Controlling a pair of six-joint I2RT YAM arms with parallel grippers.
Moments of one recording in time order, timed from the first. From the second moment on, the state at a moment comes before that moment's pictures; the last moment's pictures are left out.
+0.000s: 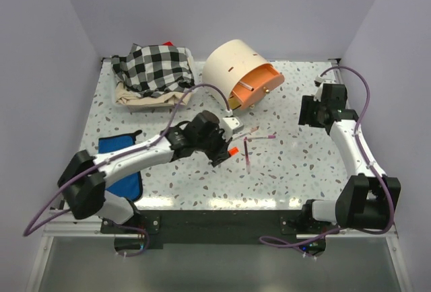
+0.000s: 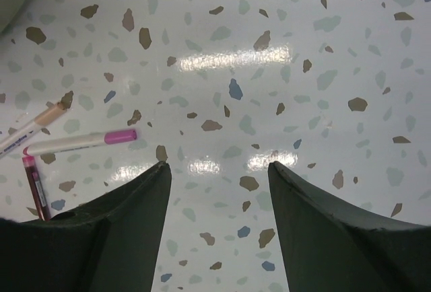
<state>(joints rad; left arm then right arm) -0.90 1.50 1.02 -0.33 0.18 -0.07 -0.07 1.31 1.02 -0.56 0.01 0.08</state>
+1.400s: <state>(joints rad) -0.69 1.73 1.67 -0.01 0.25 0.22 -0.07 1.29 1.00 -0.57 -0.02 0.02</state>
